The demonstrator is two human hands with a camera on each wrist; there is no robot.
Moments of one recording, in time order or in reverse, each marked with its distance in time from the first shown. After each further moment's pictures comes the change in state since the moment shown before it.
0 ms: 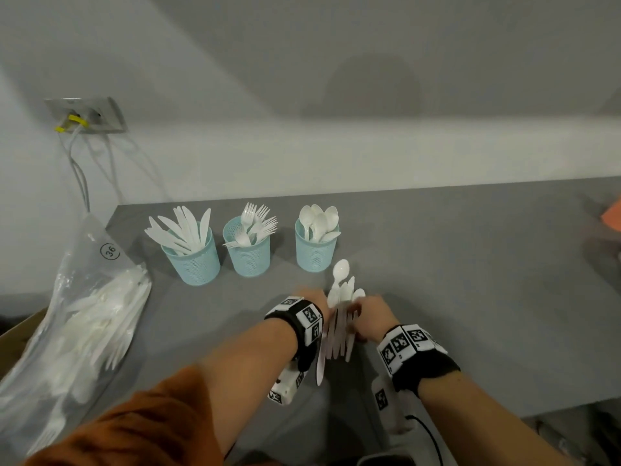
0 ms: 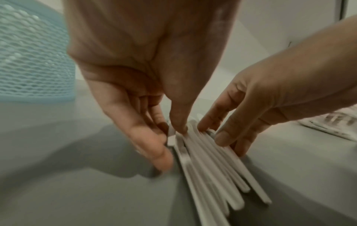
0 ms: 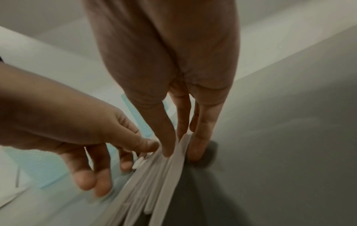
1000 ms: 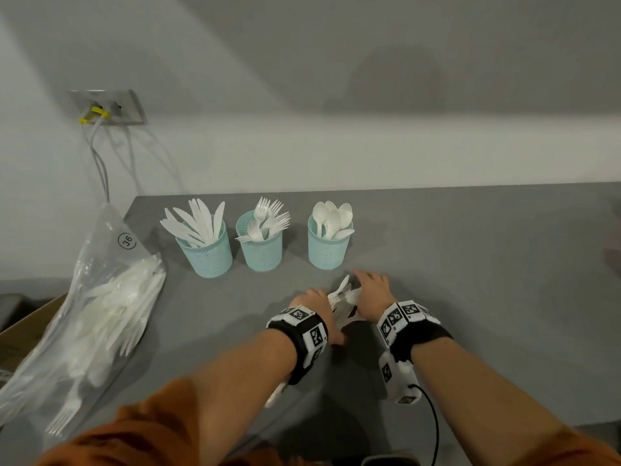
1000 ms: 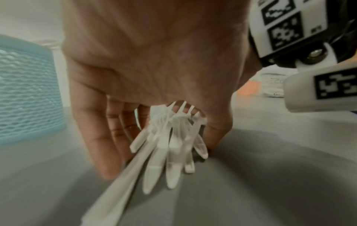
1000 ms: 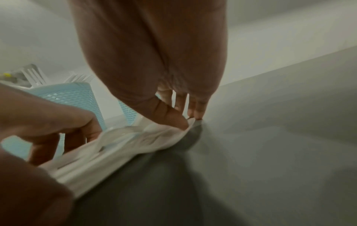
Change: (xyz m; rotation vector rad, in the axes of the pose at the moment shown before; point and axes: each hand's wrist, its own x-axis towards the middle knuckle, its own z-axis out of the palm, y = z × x) left_hand -0.019 -0.001 0.007 0.361 0.105 -0.022; right_hand 0.039 -0.010 -0.004 -0.178 0.020 -0.110
